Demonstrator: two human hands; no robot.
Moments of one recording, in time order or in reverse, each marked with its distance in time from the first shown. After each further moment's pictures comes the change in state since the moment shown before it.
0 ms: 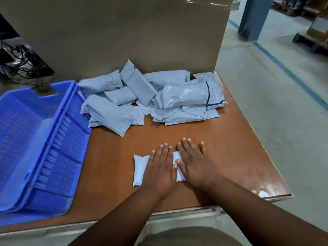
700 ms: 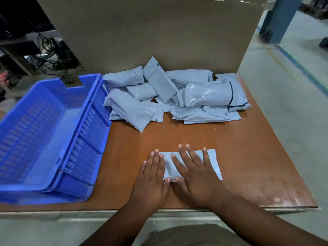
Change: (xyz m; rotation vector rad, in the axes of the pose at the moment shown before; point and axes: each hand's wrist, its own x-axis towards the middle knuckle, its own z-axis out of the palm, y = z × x) left_hand -0.080 -0.065 -0.019 0.061 -0.028 -0.113; right_hand -0.027 -0.070 -0.009 -0.070 0.146 -0.274
